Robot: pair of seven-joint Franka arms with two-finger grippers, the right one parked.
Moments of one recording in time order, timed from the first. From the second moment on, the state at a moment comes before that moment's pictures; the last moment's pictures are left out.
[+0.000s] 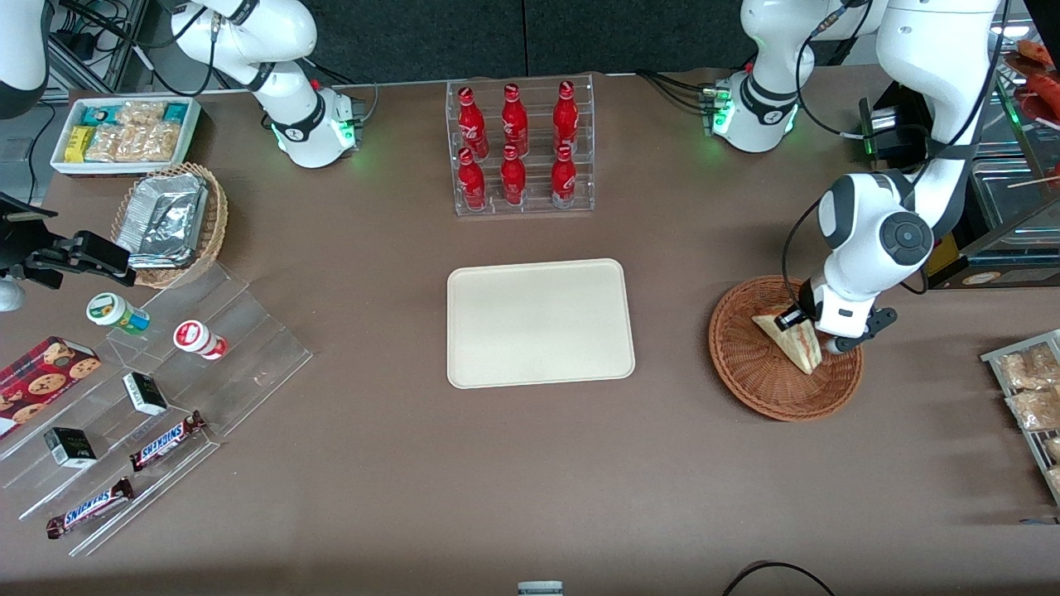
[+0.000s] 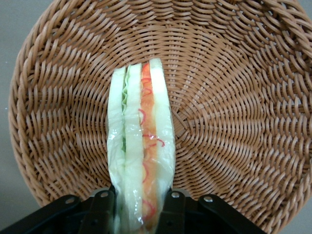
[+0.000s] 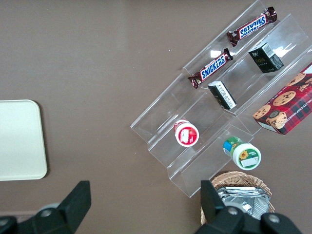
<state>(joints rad) -0.01 0.21 -0.06 -2.32 -0.02 2.50 -0.56</state>
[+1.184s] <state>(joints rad) -0.51 0.22 -0.10 -1.97 -0.02 2.10 -0.73</state>
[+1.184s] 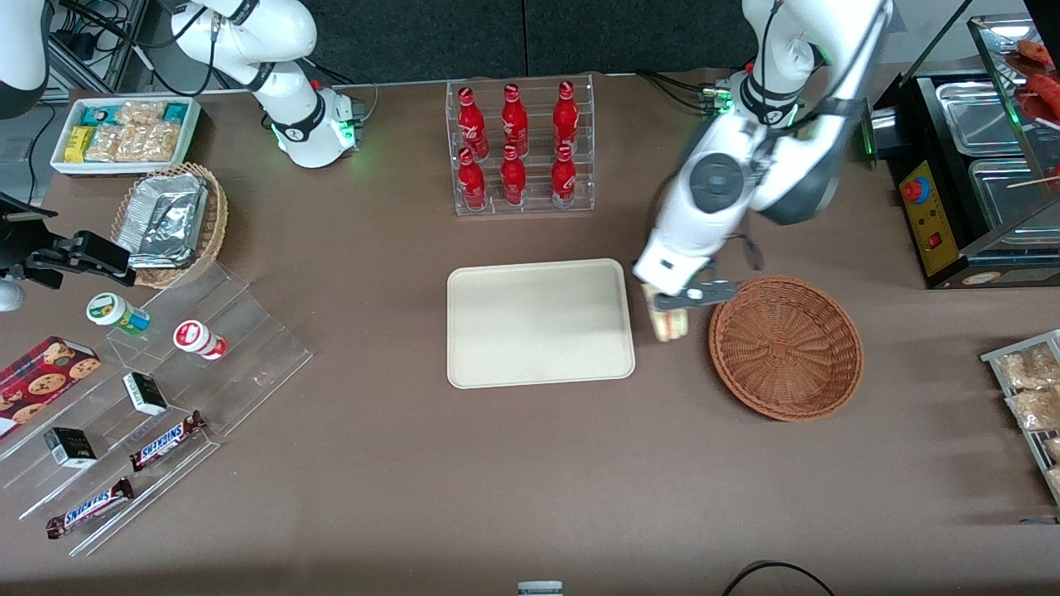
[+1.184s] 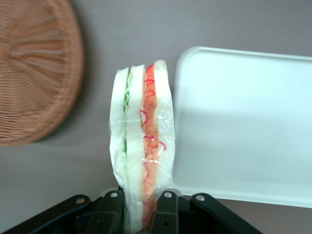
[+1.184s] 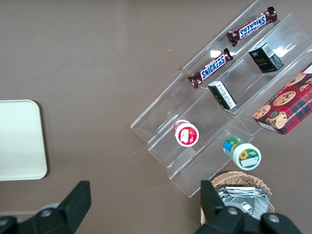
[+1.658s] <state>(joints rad) -0.73 0.50 -0.10 -1.66 -0.02 2.10 -0.81</state>
